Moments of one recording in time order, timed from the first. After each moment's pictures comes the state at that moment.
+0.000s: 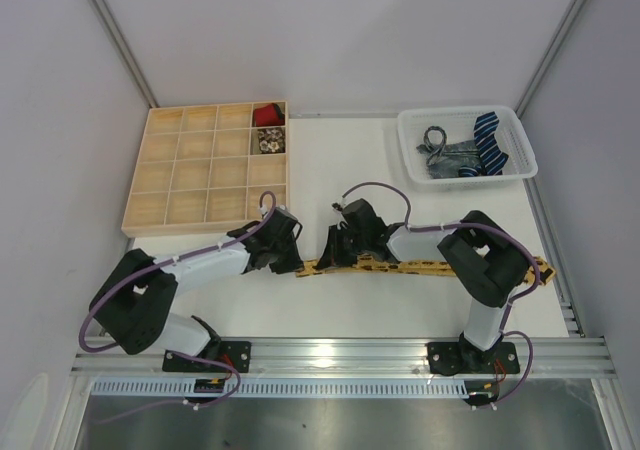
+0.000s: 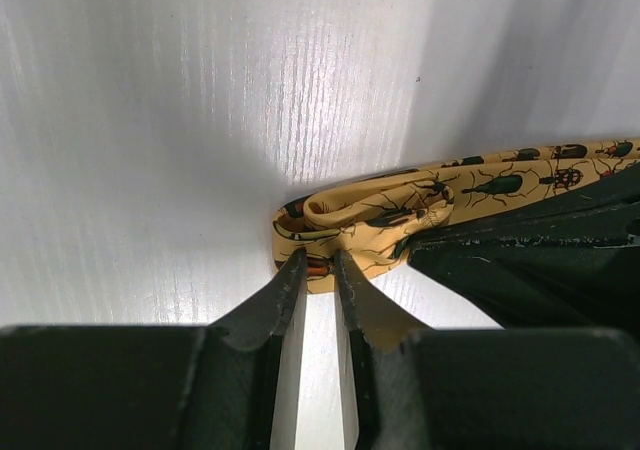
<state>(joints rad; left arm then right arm) -0.67 1.41 0.68 -0.32 -0.02 -0.86 0.79 1.81 0.88 0.14 -0.41 0.78</state>
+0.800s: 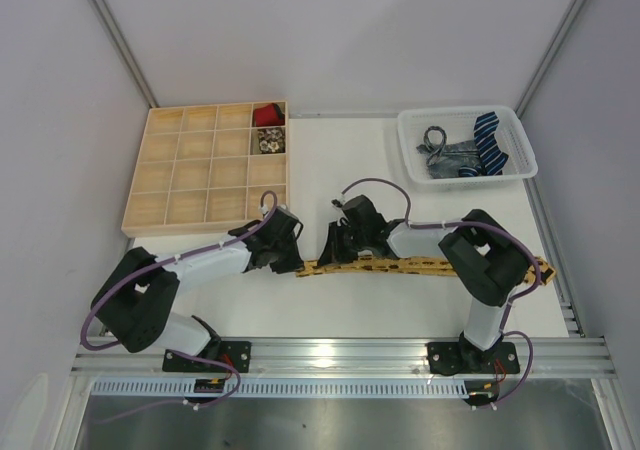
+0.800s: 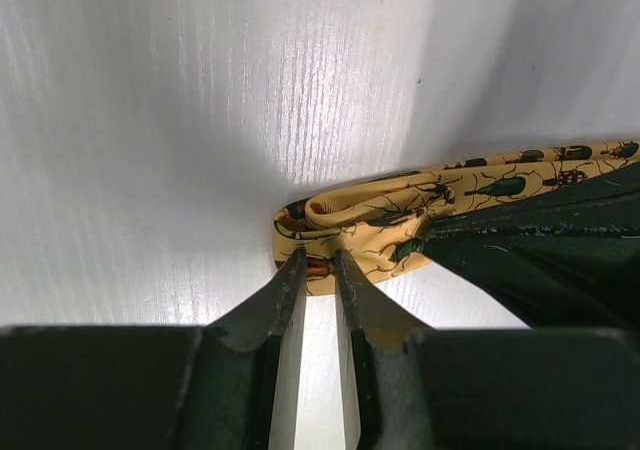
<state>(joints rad) -0.67 1.43 0.69 -0.32 -0.02 -0.86 0.77 1.81 0.91 0.11 -0.42 0.74</state>
